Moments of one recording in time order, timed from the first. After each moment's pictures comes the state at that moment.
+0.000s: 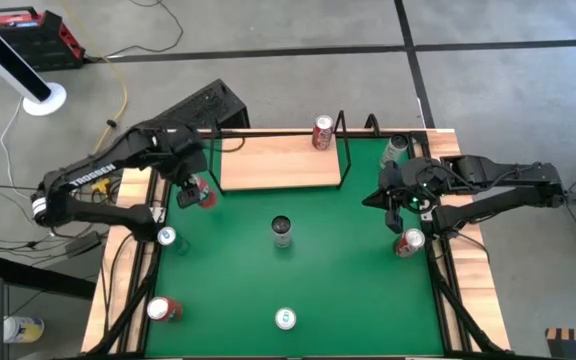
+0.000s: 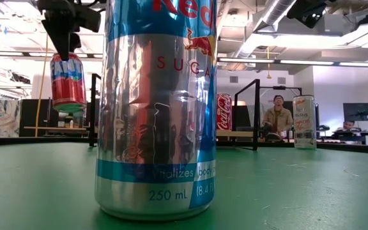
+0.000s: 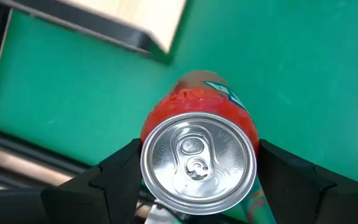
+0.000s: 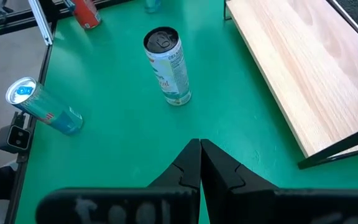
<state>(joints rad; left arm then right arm) 0.47 1.10 1.19 -1.32 0.00 0.07 0.04 0.91 1.06 -0.82 0.05 0.26</state>
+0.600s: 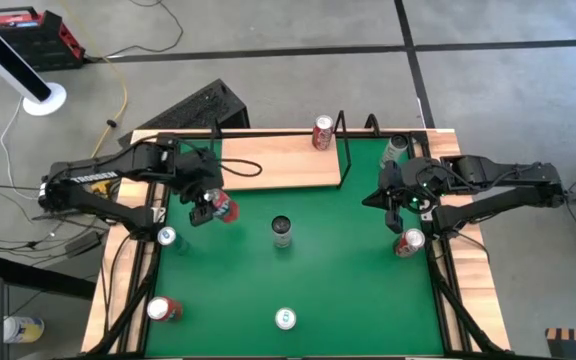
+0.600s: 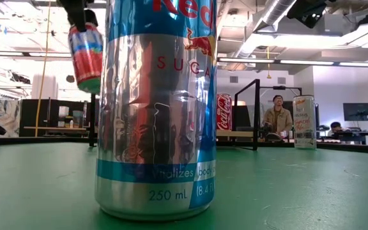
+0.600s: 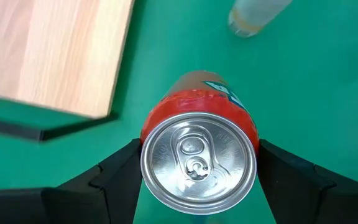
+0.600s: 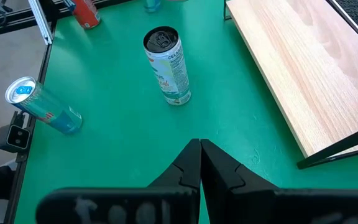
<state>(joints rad) 0.12 1.21 1.35 -1.25 -0.02 -0.14 0.04 0.91 1.06 -0.82 0.05 0.25</state>
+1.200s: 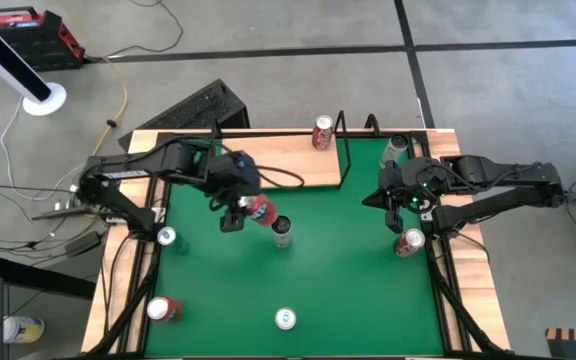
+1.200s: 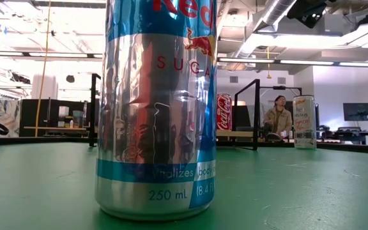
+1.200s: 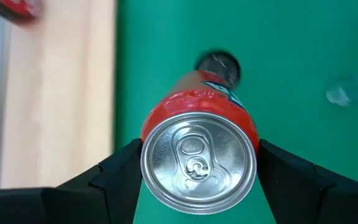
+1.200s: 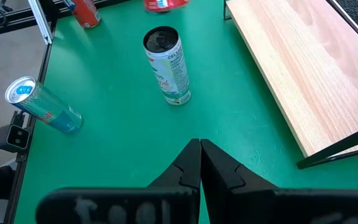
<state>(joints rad) -0.01 1.57 1.85 -1.27 -0.11 -0.02 0.04 0.91 1.06 -0.82 0.05 0.25</state>
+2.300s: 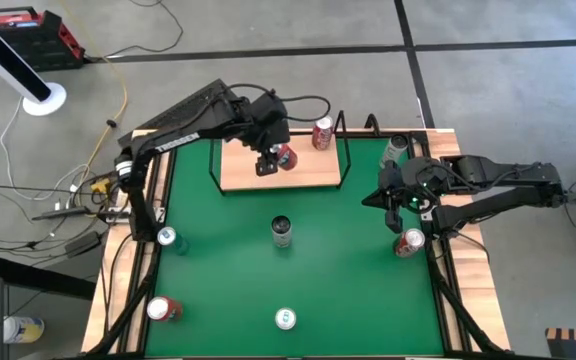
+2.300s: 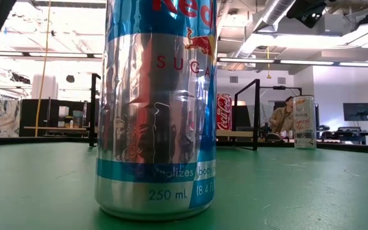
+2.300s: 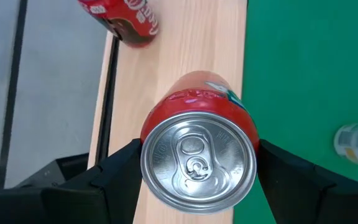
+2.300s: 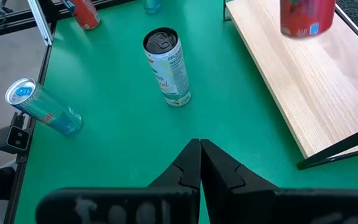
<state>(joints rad) 0.40 1.84 1.94 -1.08 -0.09 0.33 0.04 0.91 1.06 -0.82 0.05 0.25</state>
